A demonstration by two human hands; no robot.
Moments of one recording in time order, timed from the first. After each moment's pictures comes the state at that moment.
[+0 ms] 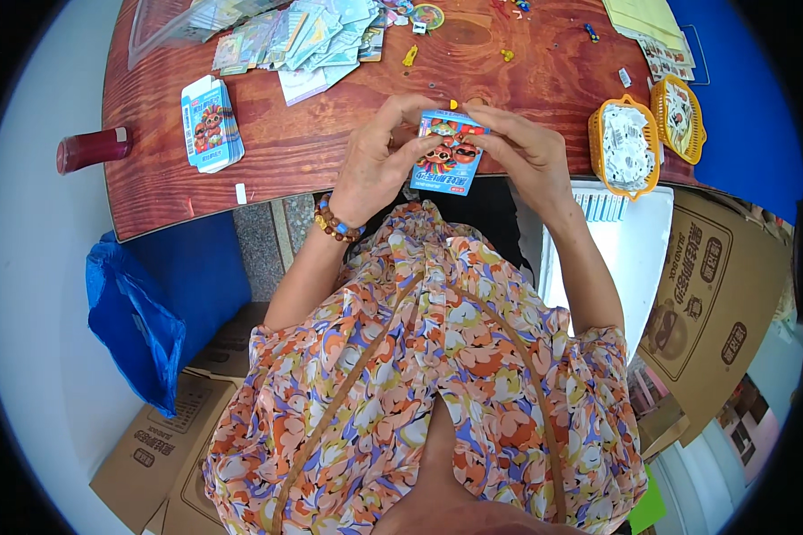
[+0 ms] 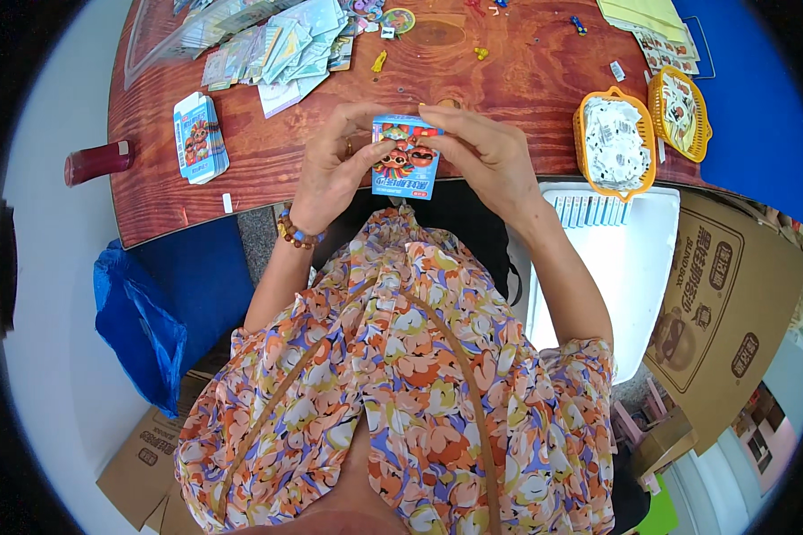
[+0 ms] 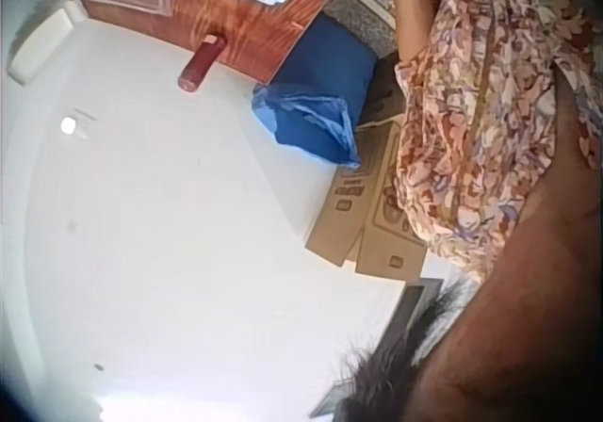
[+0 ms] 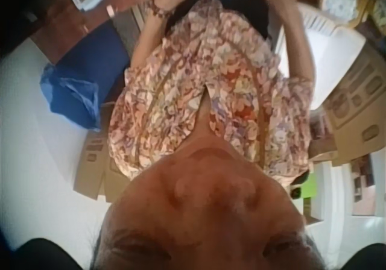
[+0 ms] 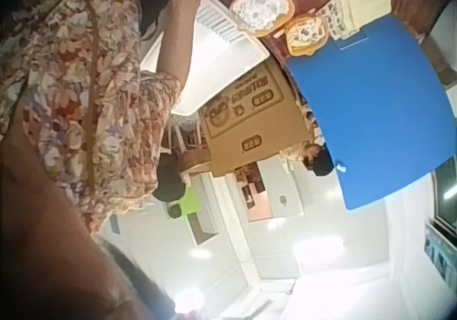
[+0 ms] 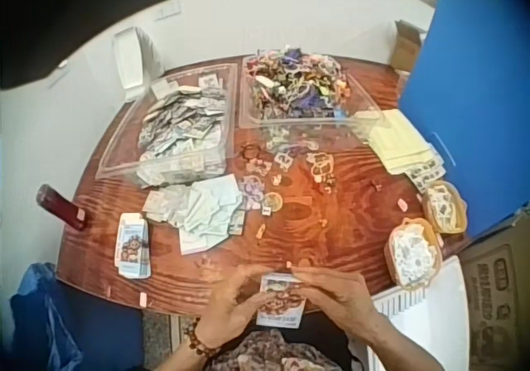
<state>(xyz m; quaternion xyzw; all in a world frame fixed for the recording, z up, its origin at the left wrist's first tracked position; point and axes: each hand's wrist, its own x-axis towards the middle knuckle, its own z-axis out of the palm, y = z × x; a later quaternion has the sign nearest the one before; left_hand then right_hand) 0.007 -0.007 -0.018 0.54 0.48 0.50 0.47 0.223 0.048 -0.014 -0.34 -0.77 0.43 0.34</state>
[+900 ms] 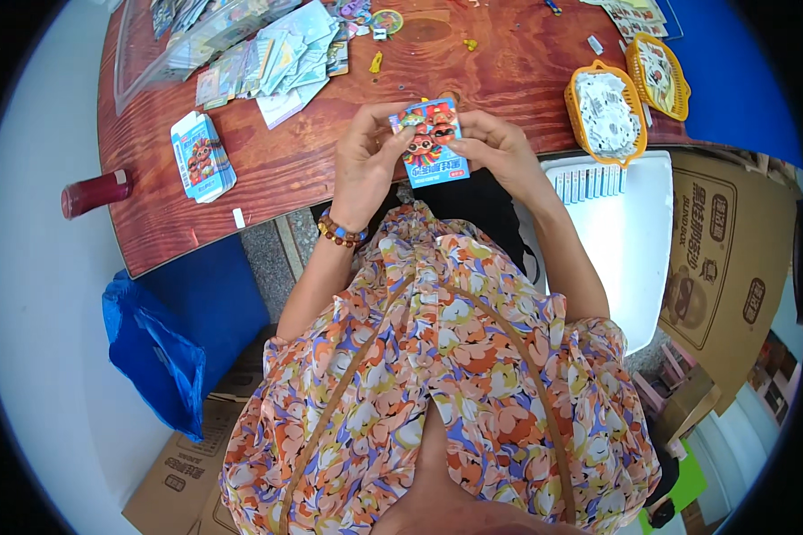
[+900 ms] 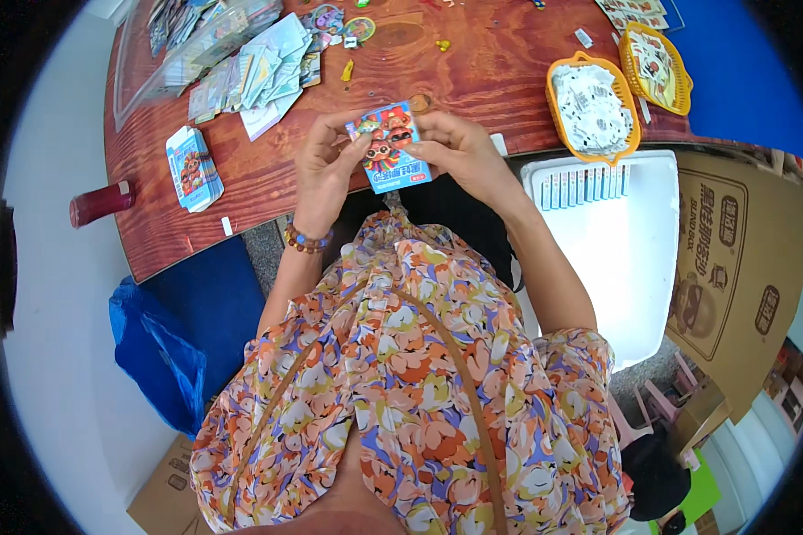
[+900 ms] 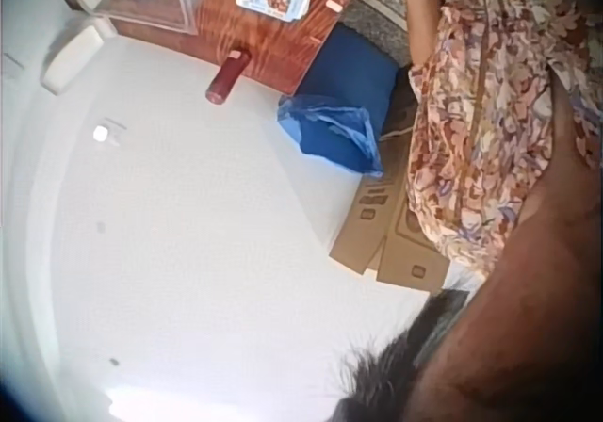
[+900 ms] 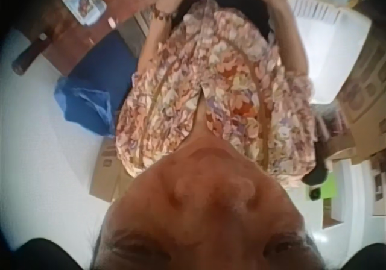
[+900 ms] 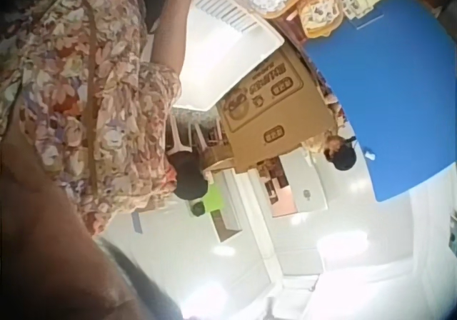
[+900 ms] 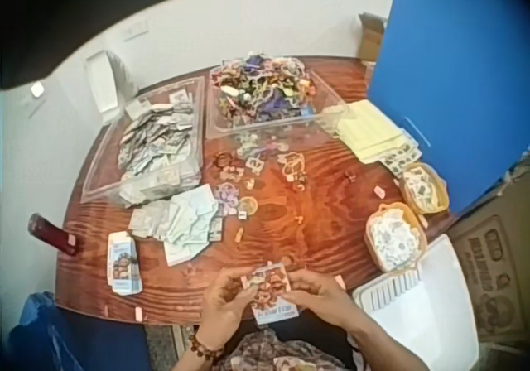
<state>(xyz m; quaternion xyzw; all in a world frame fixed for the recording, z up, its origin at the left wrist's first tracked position) 0.028 -0.007 -0.027 0.42 0.49 0.54 0.55 0.235 0.032 -0.030 -0.41 -0.52 0.70 0.27</state>
